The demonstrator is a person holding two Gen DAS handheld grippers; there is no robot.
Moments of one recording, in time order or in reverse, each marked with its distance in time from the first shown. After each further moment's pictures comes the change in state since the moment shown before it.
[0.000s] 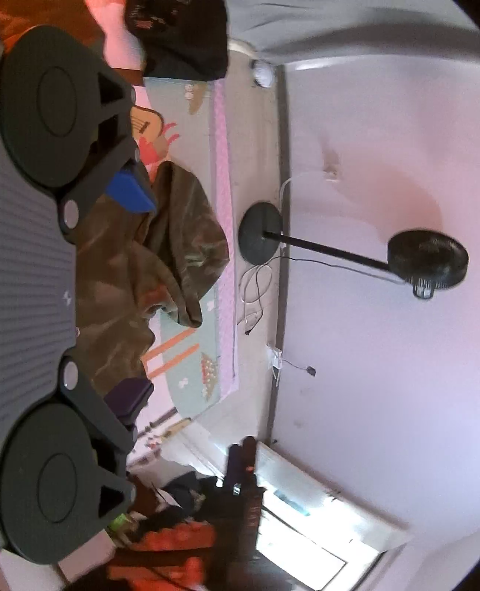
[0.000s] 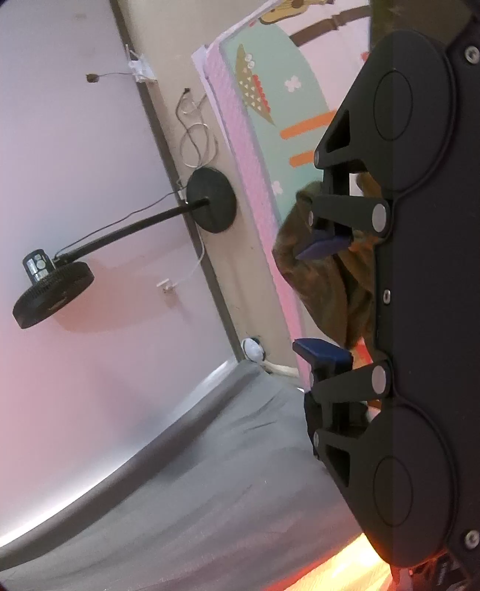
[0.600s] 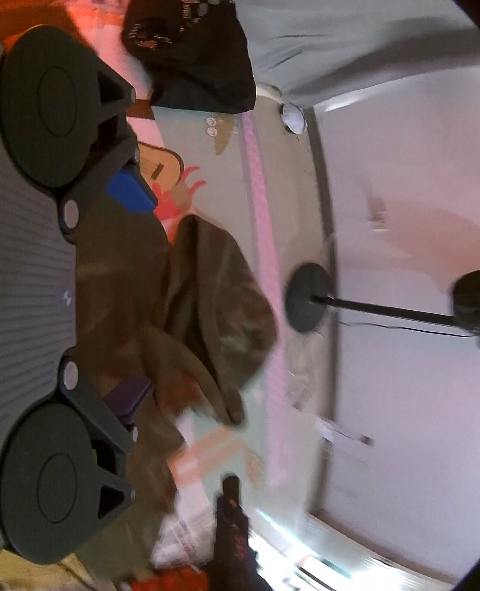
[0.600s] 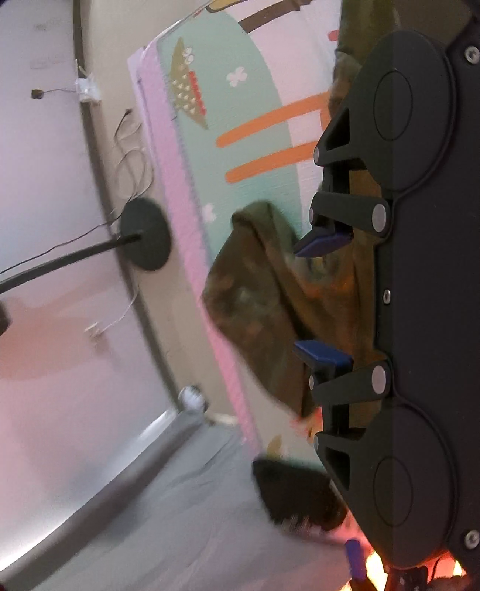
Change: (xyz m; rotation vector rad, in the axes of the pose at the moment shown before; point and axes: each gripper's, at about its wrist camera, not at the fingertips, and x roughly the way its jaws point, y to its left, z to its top) left arm 0.157 0.047 -0.008 0.085 0.180 0.261; right arm 0.161 -0.053 -0.050 0.005 0.212 -0.164
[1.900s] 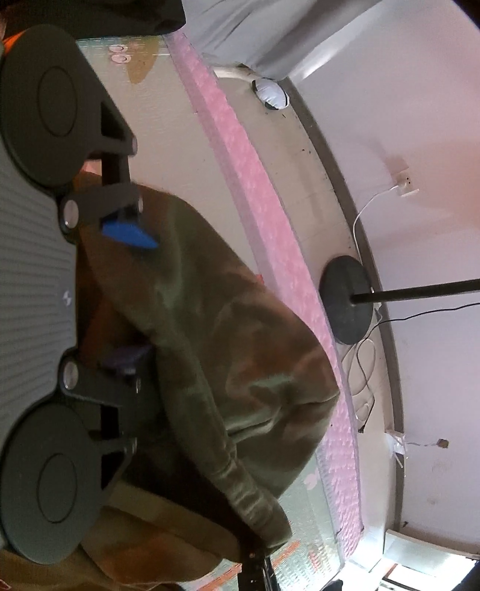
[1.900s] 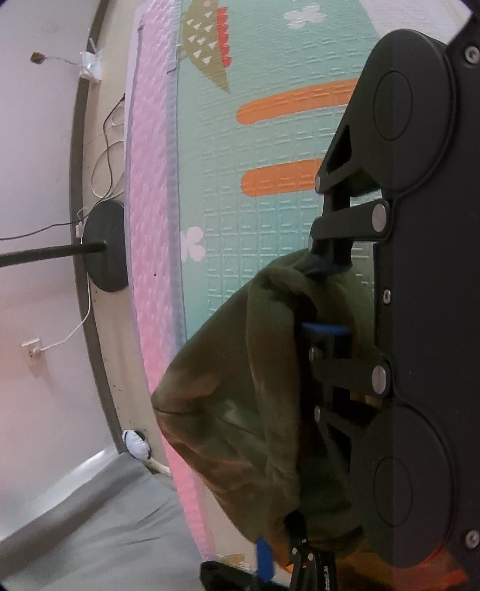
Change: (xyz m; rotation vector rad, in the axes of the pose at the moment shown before) left arm 0.241 0.004 0.055 0.204 0.076 0.075; right arm 0.217 -0.071 0.029 -0.169 0.120 -0.075
